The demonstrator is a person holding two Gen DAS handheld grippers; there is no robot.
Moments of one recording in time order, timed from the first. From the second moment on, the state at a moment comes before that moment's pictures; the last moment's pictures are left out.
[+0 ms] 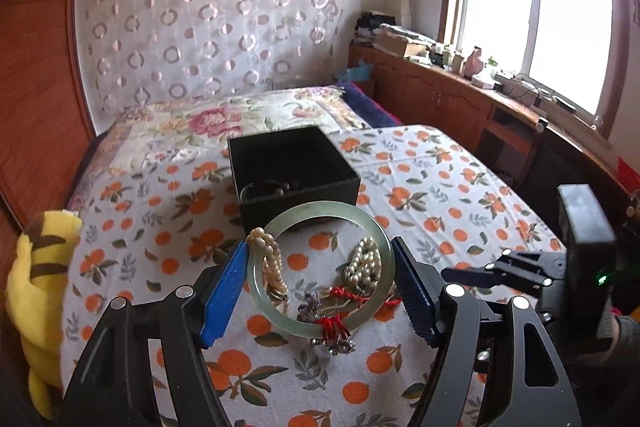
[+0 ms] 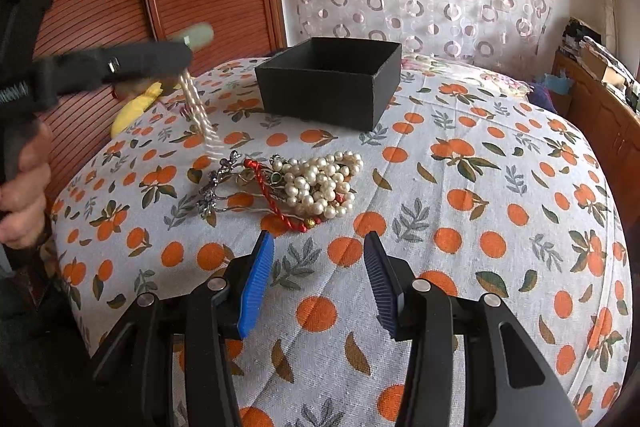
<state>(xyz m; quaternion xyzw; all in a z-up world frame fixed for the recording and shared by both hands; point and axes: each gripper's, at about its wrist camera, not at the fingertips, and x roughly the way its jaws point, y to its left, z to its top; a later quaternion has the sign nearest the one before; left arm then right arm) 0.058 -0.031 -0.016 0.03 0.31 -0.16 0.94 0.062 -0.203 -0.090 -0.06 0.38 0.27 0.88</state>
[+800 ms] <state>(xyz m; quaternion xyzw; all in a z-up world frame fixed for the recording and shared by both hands) 0.058 -0.006 -0.068 0.05 0.40 -0.17 0.90 0.074 -0.196 -0.078 -0.05 0.36 0.29 0.89</state>
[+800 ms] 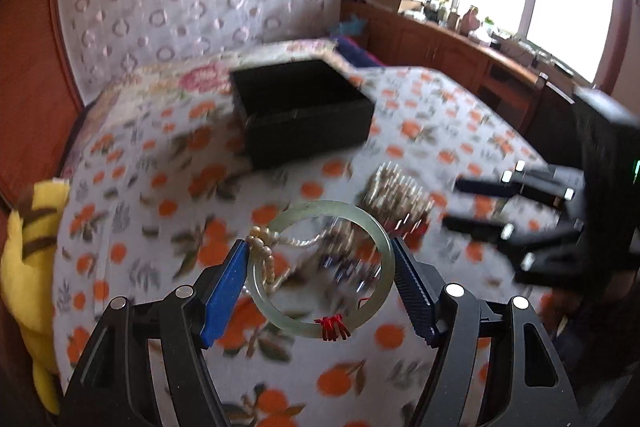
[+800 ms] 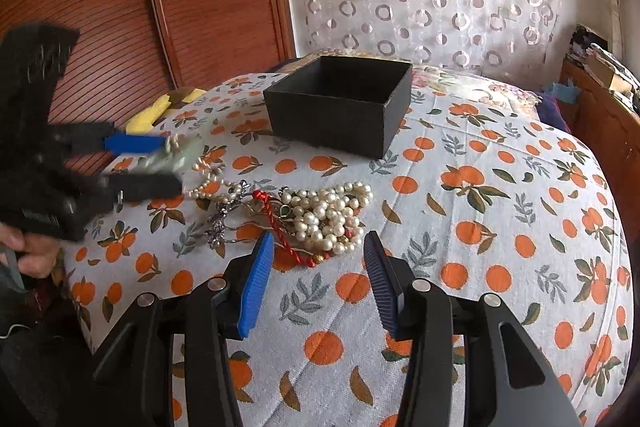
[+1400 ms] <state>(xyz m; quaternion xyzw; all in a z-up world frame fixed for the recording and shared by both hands) 0.042 0.043 -0.092 0.04 0.43 -0.14 0.89 0.094 -0.109 -0.071 -0.09 0.37 0.39 0.84</state>
